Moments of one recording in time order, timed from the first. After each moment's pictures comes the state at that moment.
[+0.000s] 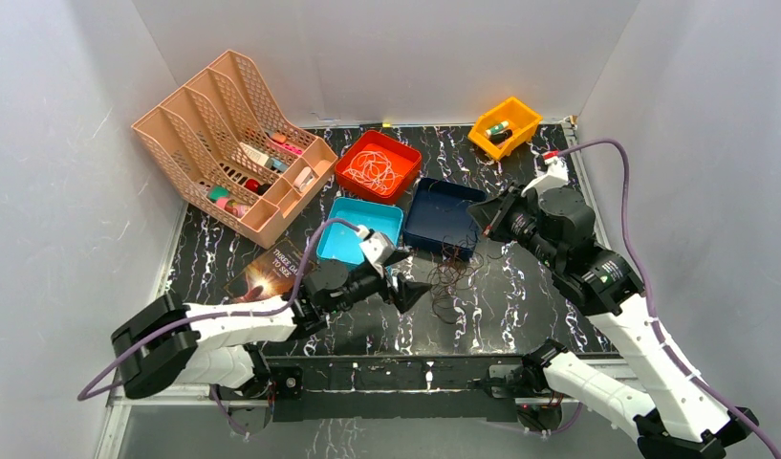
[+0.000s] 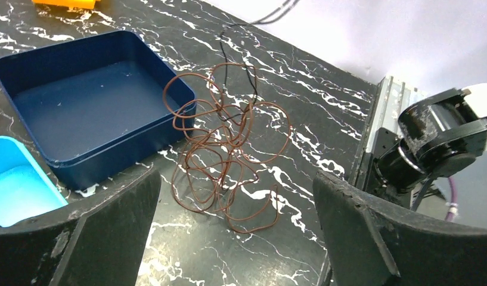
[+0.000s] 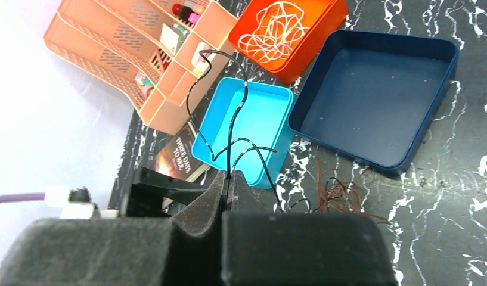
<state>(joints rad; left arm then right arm) -1.02 1.19 0.47 0.68 0.04 -0.23 0.61 0.81 1.10 -0.59 0.09 0.68</state>
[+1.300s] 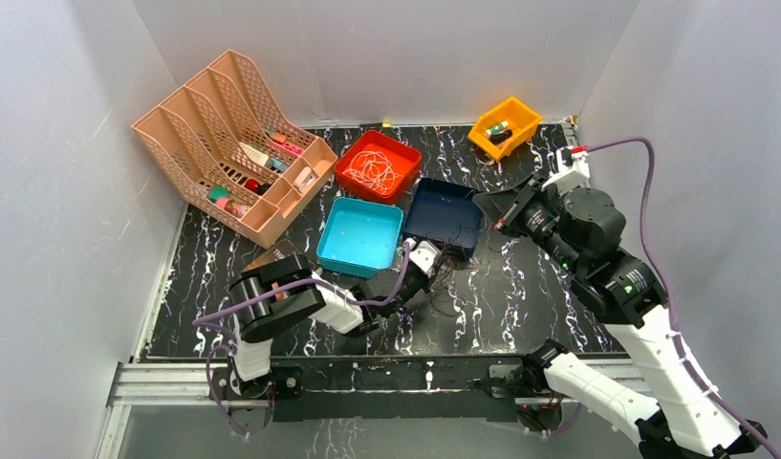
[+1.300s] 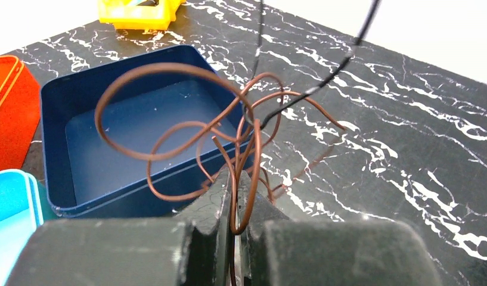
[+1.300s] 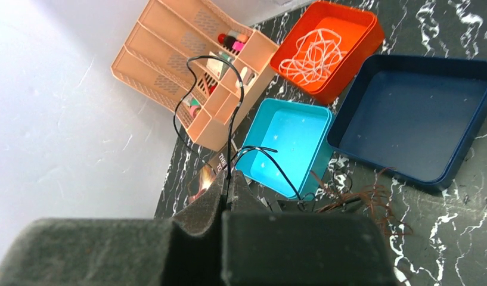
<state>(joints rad) -1.15 1.89 0.69 1.23 -0.32 0.02 0.61 0.78 1.18 -0.58 0.06 0.78</state>
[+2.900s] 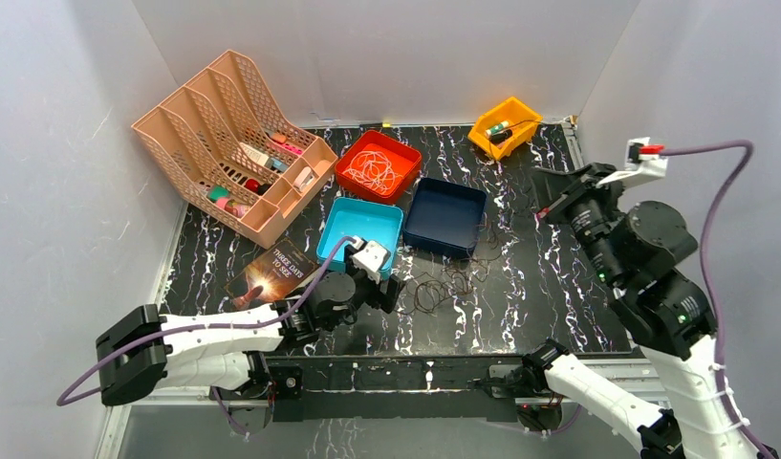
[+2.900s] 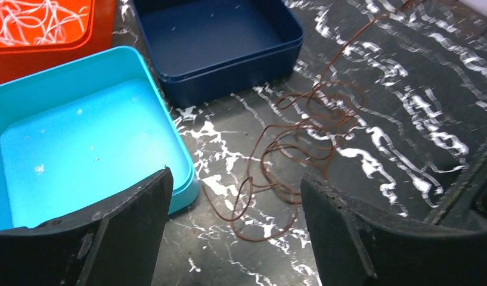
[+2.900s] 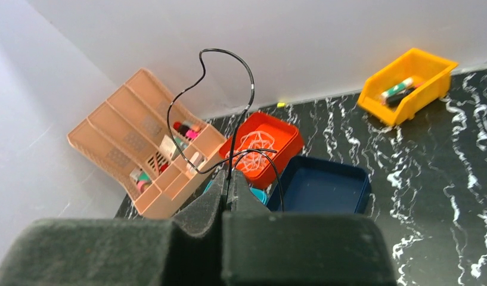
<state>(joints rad) -1.16 1.12 0.48 0.36 -0.43 -0.16 0.61 0.73 1.39 -0.61 0.34 0.45</state>
